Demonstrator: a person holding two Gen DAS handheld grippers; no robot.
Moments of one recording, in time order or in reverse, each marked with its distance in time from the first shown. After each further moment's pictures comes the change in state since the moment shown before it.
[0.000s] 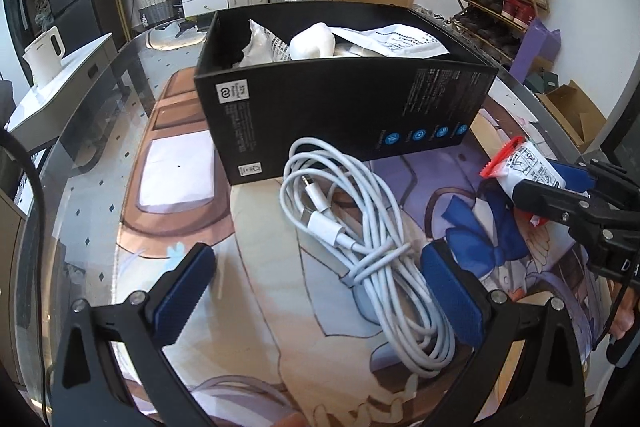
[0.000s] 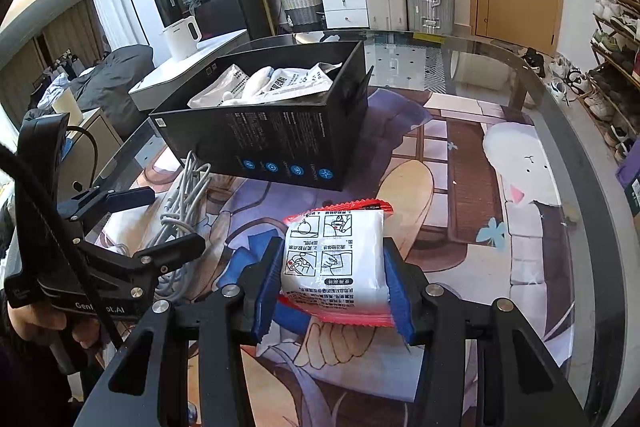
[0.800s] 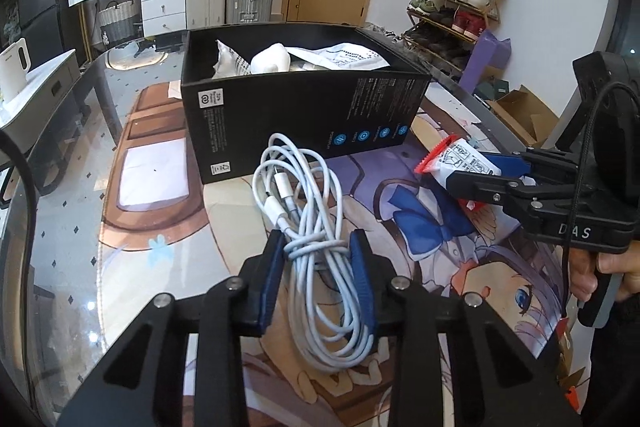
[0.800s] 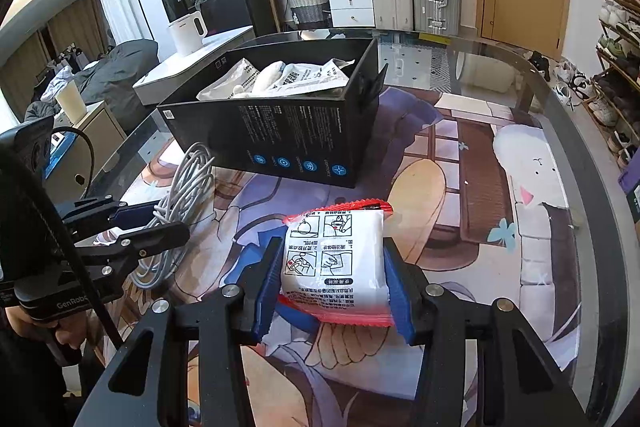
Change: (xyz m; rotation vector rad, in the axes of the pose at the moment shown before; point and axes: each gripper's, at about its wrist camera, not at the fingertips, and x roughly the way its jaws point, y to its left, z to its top) left arm -0.032 0.006 -0.017 0.046 -0.080 -0.185; right arm 0.004 0.007 0.000 -0.023 0.001 0.007
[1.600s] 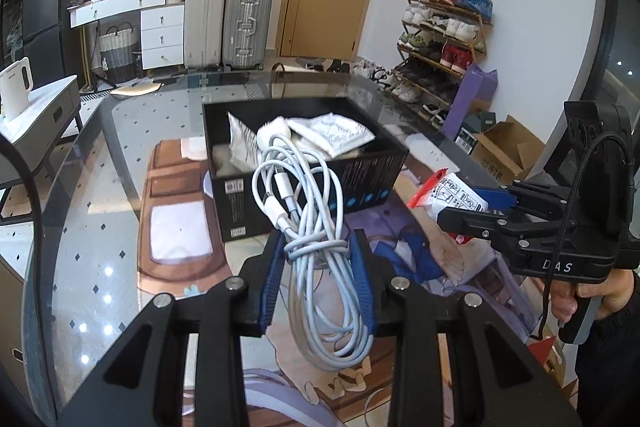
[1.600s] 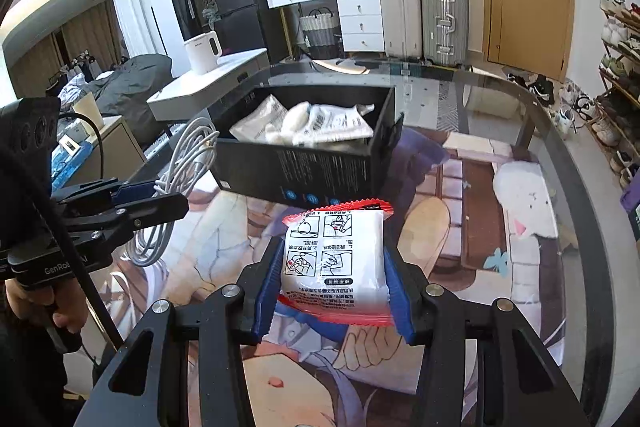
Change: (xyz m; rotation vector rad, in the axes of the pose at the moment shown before) left arm -0.047 0.007 0.028 0.002 -0.133 -0.033; right arm -0.042 0.017 0.013 -0.029 -0.099 0.025
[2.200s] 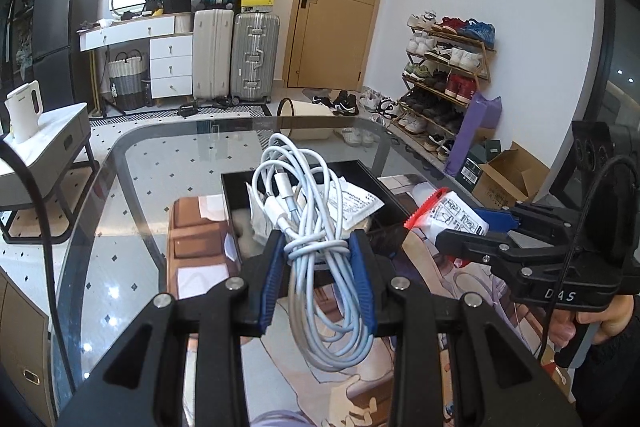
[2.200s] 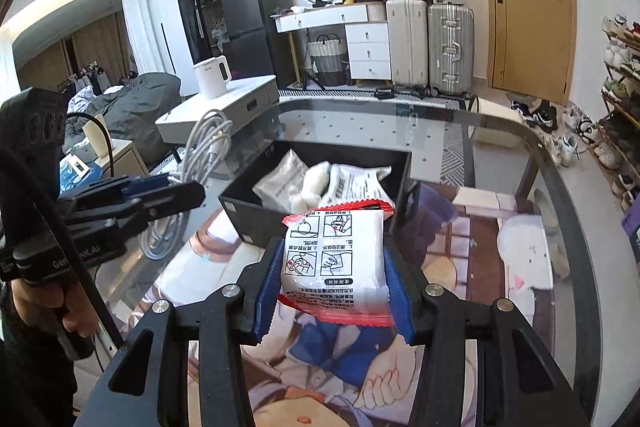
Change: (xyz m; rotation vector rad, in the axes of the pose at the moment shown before) left arm -0.018 0.005 0.040 0.014 -0.102 0.033; right arm -0.020 0.020 0.044 -0.017 -0.090 0.016
